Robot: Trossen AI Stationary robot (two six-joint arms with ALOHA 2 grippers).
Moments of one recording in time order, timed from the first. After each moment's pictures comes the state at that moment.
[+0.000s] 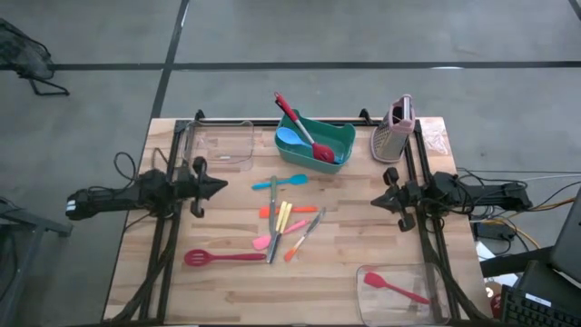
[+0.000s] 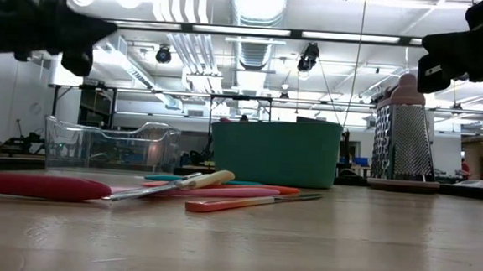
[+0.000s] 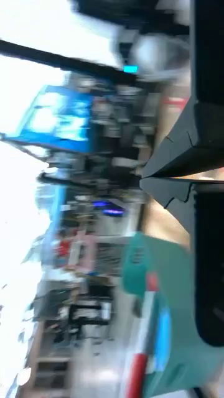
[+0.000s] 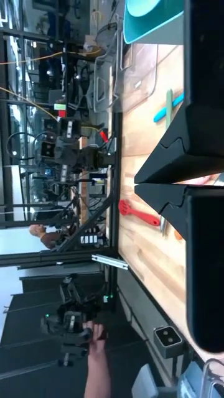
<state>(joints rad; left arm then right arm) 0.08 0.09 0.01 0.23 -0.03 -0.15 0.04 0.03 0.01 0.11 -0.16 0.07</state>
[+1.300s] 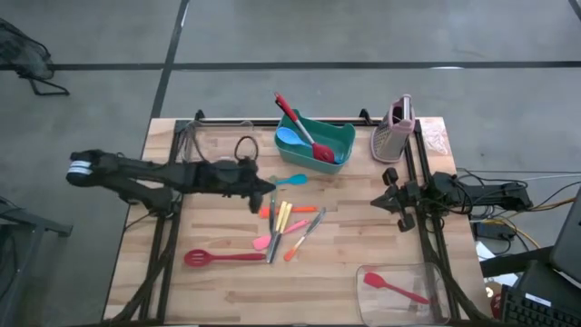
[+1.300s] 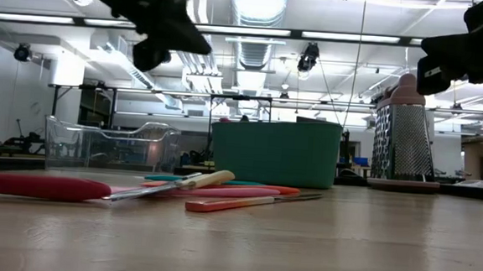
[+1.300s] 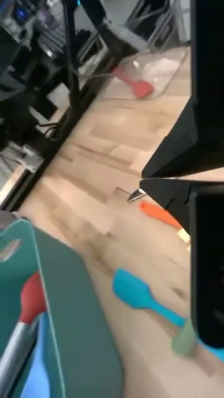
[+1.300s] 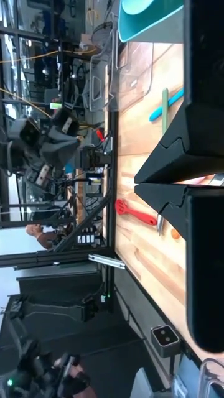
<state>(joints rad) -0.02 1.17 0.78 -0.05 -0.14 -0.58 0.04 0.04 0.01 0.10 -0.16 0.08</state>
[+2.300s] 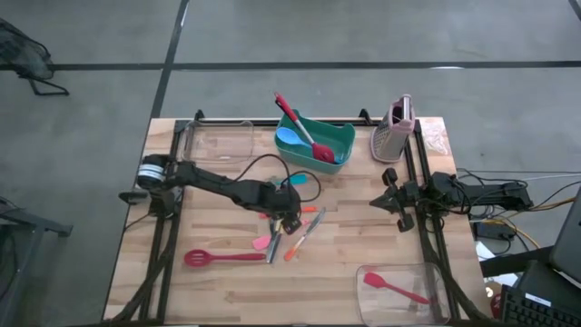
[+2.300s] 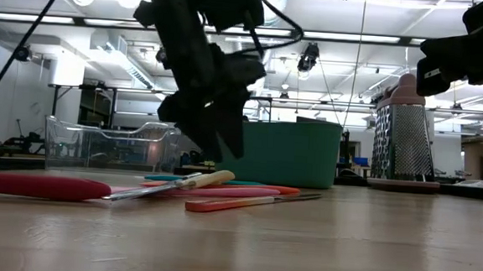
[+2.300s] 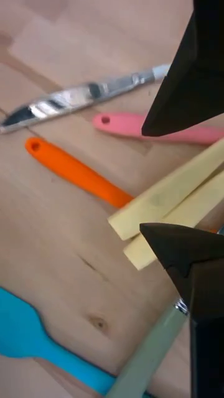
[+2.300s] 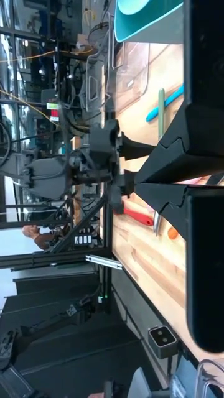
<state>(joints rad) -0.09 1.82 1.22 -0.46 -0.18 -0.70 0.04 0.05 0.01 0.10 -0.16 0.08</state>
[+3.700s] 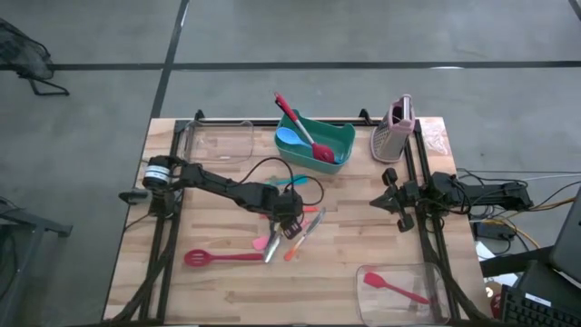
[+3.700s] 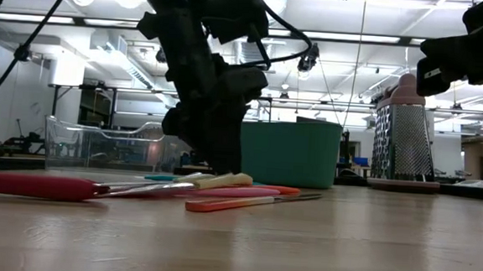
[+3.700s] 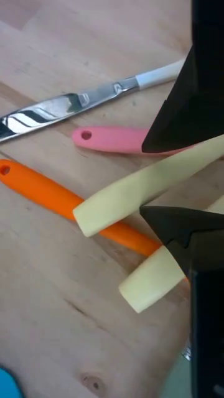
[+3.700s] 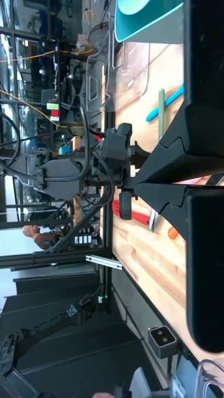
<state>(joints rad) -0.09 1.87 1.22 -0.42 -0.09 -0.66 0.04 0.05 0.01 0.10 -0.16 0.08</state>
